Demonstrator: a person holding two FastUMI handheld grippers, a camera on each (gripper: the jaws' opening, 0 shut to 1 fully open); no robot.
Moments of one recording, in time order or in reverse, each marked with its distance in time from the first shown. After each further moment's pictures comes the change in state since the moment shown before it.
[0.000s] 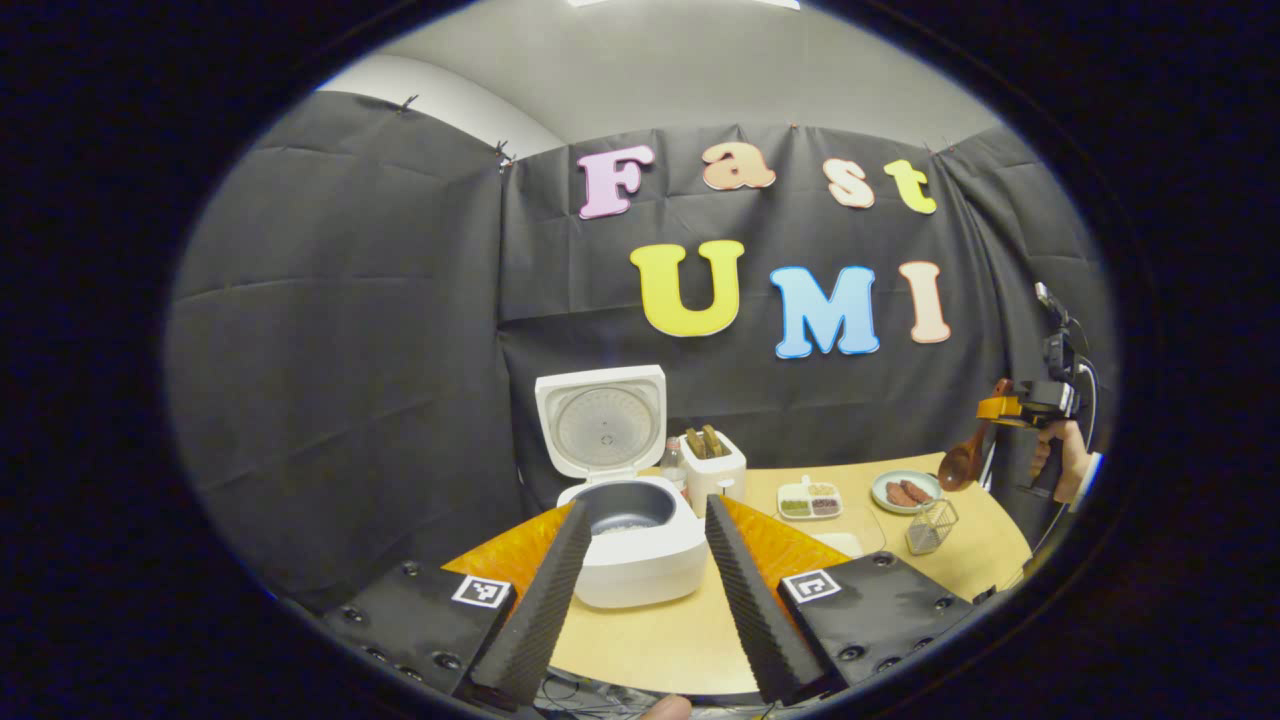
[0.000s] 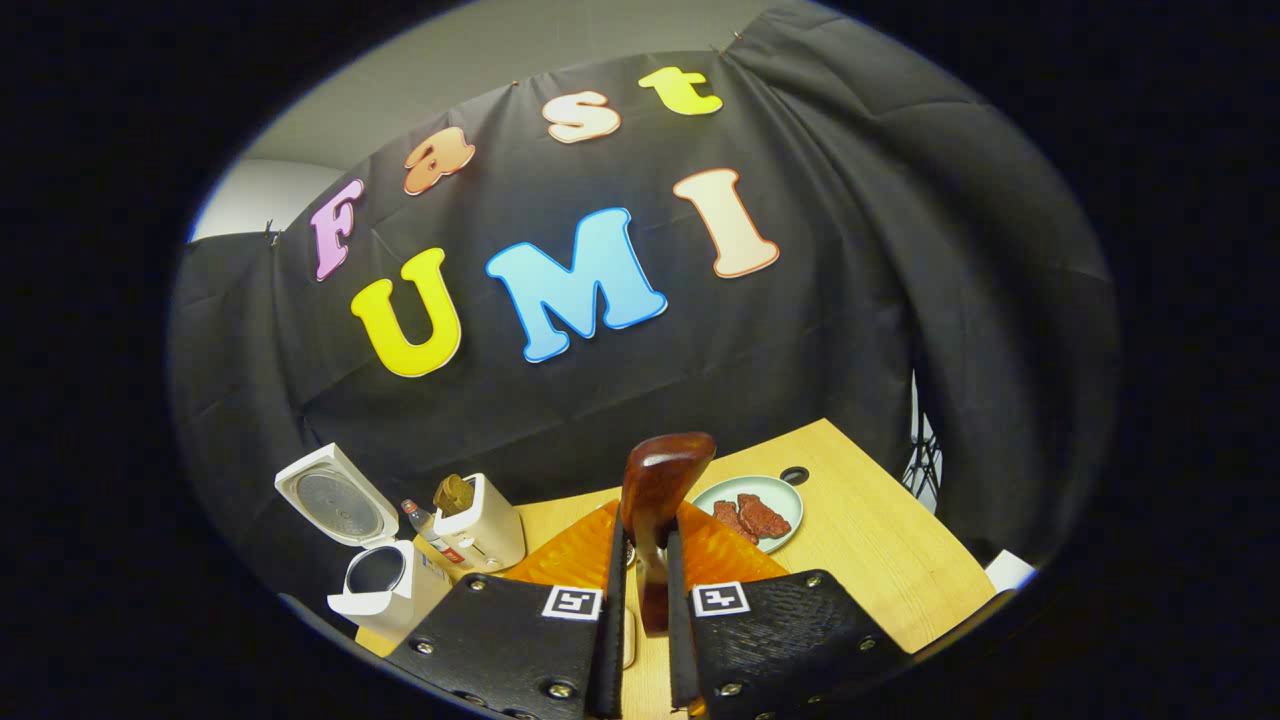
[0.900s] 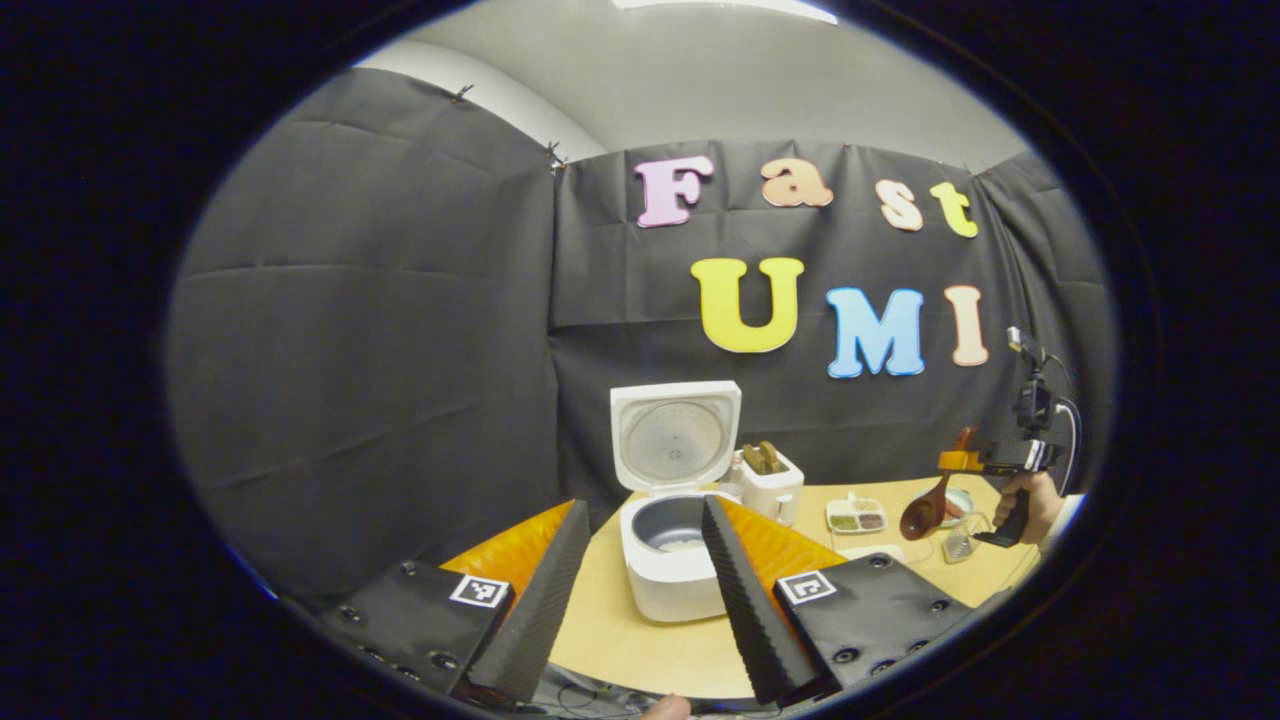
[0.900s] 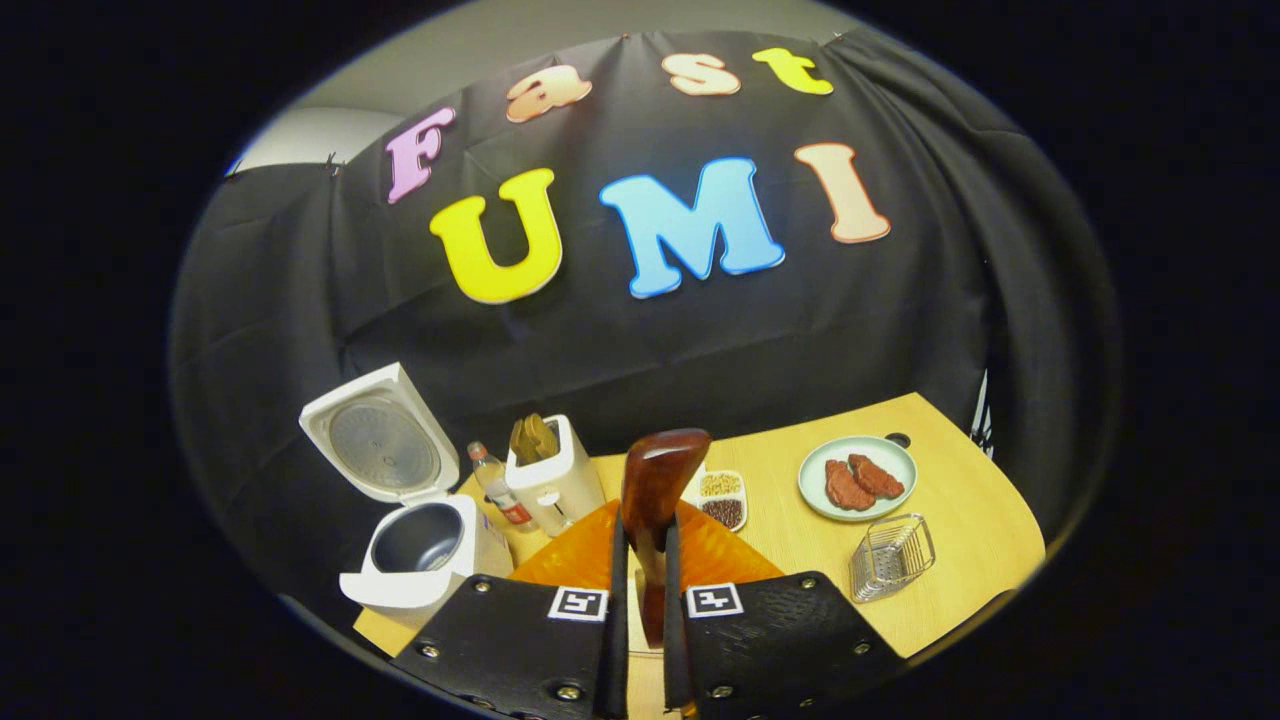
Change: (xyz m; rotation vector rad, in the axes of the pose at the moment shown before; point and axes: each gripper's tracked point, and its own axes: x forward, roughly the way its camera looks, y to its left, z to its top) left arm 0.002 0.107 -0.002 -0.031 -0.010 0.128; right arm 0.064 0.148 -0.123 -0.097 0.192 0.149
